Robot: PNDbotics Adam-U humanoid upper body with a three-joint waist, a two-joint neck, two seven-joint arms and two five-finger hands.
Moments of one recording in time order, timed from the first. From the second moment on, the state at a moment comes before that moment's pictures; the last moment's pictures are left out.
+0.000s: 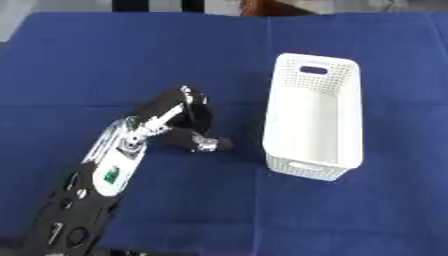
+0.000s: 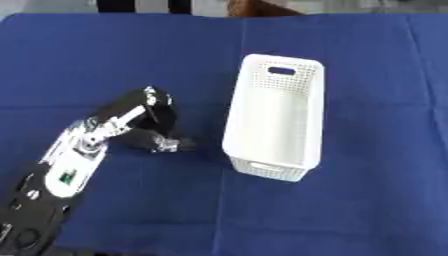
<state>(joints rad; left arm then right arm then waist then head) -0.37 0.34 -0.16 -1.53 -0.73 -0.18 -0.27 -0.28 -0.42 -0.17 -1.85 0.07 -0.08 -0.07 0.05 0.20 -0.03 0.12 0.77</state>
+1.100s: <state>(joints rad) -0.42 0.31 -0.17 -1.41 -0.80 -0.21 0.06 -0.28 -0.41 -0.17 -1.86 0.07 -0.08 -0.07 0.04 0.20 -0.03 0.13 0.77</state>
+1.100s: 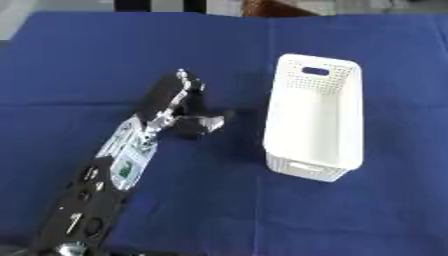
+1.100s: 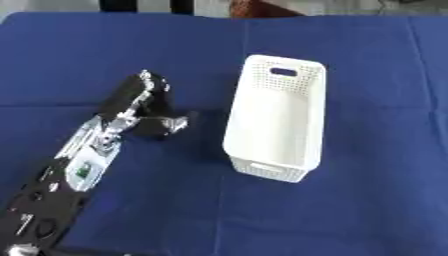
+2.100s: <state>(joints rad) -0.57 0.64 -0.36 -1.41 -0.43 -0.17 -0.40 -0.27 -0.42 -0.17 -1.85 0.07 -0.08 -0.07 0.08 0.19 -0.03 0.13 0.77</state>
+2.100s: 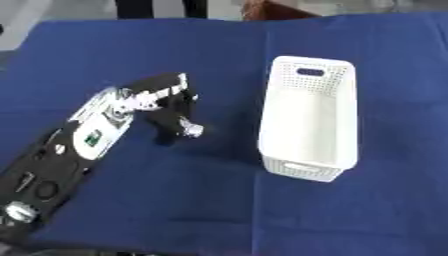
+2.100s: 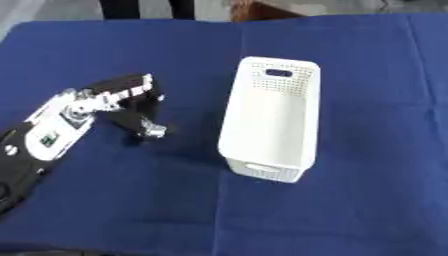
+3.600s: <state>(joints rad) -0.59 0.66 -0.36 -1.49 -0.40 0.05 -0.14 -0.27 -0.42 -0.18 -1.85 0.07 -0.08 -0.07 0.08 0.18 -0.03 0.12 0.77</state>
